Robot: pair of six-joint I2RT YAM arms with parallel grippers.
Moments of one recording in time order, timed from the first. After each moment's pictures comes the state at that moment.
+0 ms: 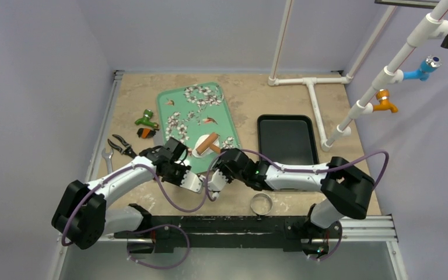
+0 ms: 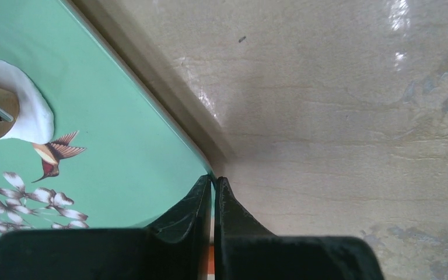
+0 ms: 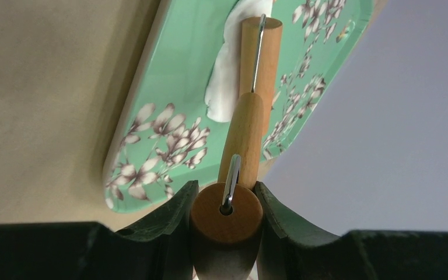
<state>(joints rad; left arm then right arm) -0.55 1.22 0.64 -0.74 0.18 1.37 1.06 1.56 0.80 0.03 0.24 -1.51</state>
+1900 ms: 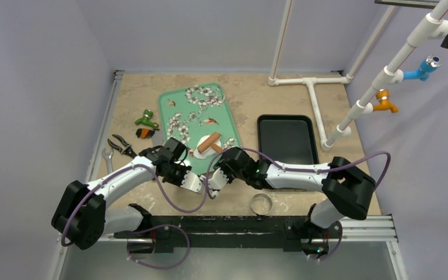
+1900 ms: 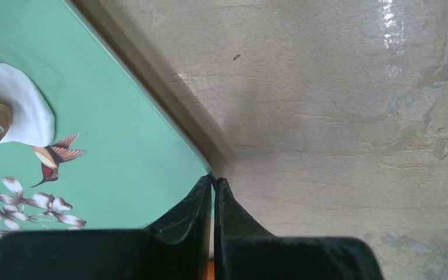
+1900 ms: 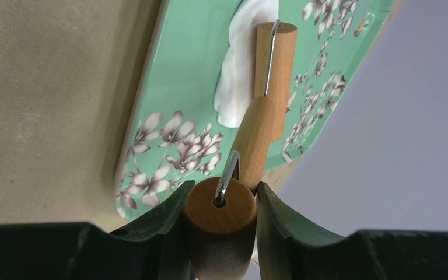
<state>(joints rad) -0.55 1.22 0.64 -0.75 0.24 1.36 1.05 1.54 0.79 -0.02 0.21 -1.41</state>
